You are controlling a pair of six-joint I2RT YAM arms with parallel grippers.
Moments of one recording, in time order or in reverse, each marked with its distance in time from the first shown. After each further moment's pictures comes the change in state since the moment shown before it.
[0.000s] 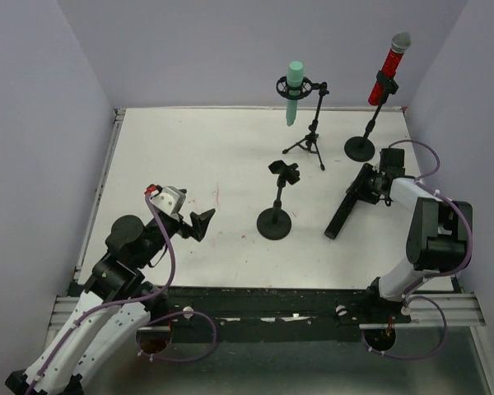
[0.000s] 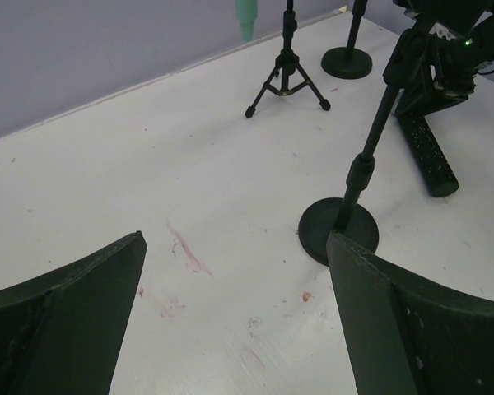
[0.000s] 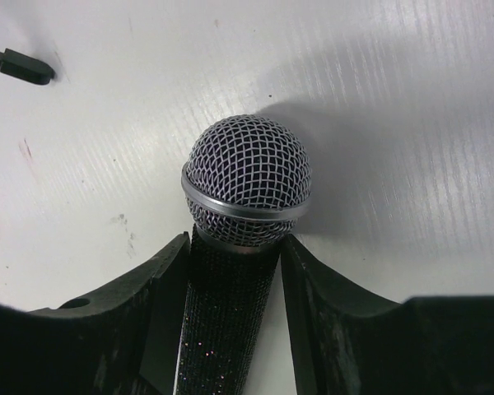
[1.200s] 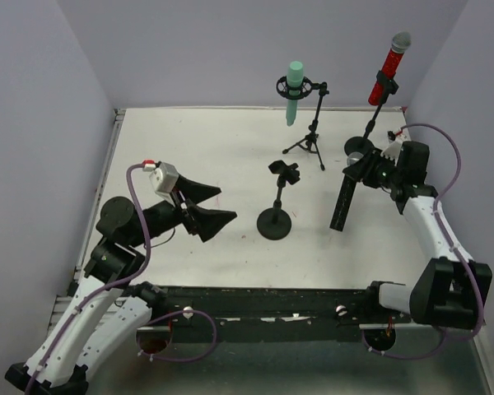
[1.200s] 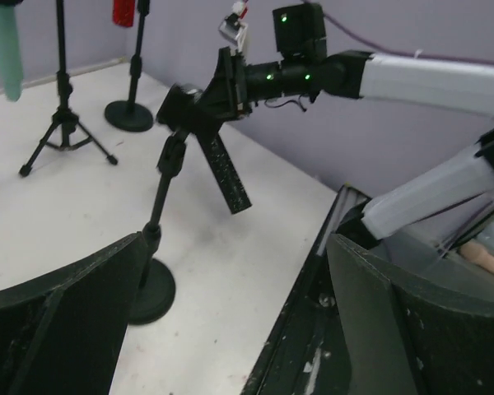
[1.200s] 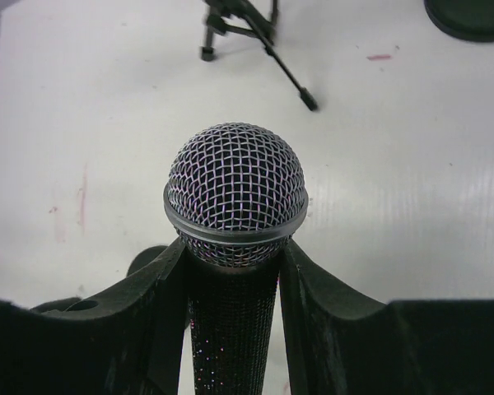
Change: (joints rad) left arm 0.070 0.135 0.108 0.176 0.501 -0.415; right arm 0.000 -0.344 -0.042 0.043 -0.288 -0.037
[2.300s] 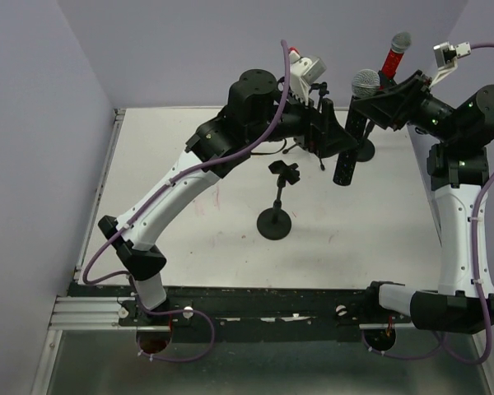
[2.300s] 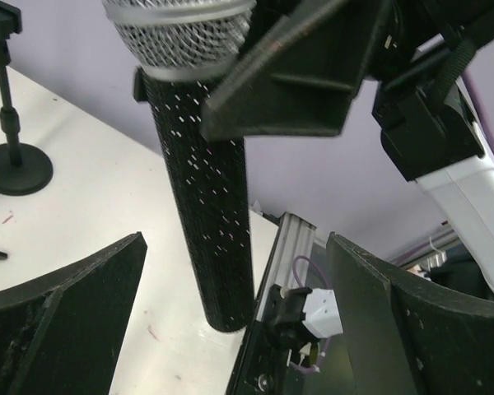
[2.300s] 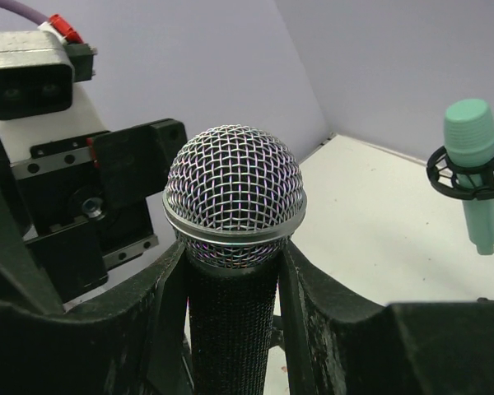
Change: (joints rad) left arm -0.377 1.185 1.436 -0.395 -0.126 -0.060; right arm 0.021 -0.075 0.663 0.200 -0.599 0.376
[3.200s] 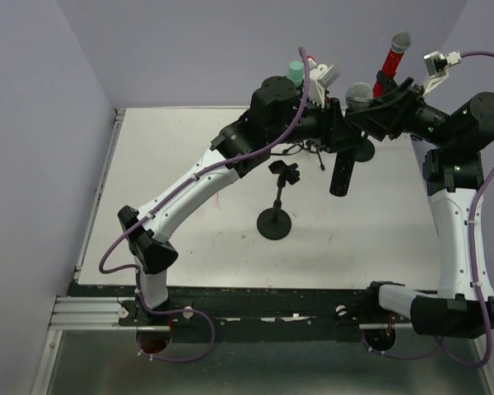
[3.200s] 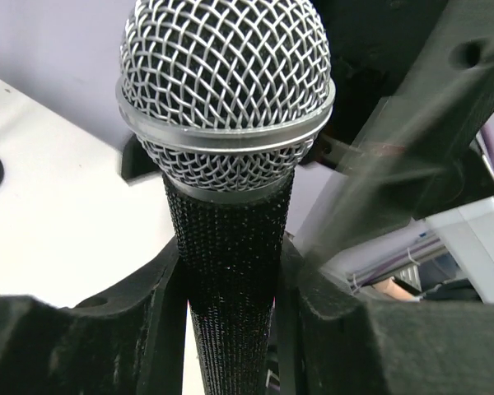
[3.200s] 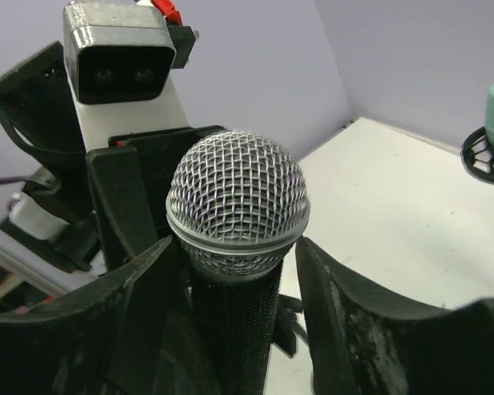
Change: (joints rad) left arm -0.023 0.128 0.024 0.140 0.012 -0.107; right arm 0.020 -0.031 -0.082 0.073 -0.079 0.044
